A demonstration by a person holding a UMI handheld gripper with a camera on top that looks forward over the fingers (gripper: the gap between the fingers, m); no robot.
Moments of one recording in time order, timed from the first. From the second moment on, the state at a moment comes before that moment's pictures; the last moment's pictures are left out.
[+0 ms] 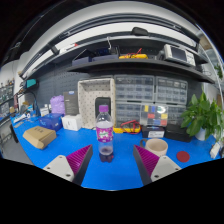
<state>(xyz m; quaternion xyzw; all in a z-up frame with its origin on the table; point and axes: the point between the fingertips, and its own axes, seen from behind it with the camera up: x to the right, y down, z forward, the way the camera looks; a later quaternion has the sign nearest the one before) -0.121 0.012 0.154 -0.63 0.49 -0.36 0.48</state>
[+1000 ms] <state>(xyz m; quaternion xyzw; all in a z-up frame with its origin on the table) 0.033 0.069 0.117 -0.56 0.52 -0.41 0.50</state>
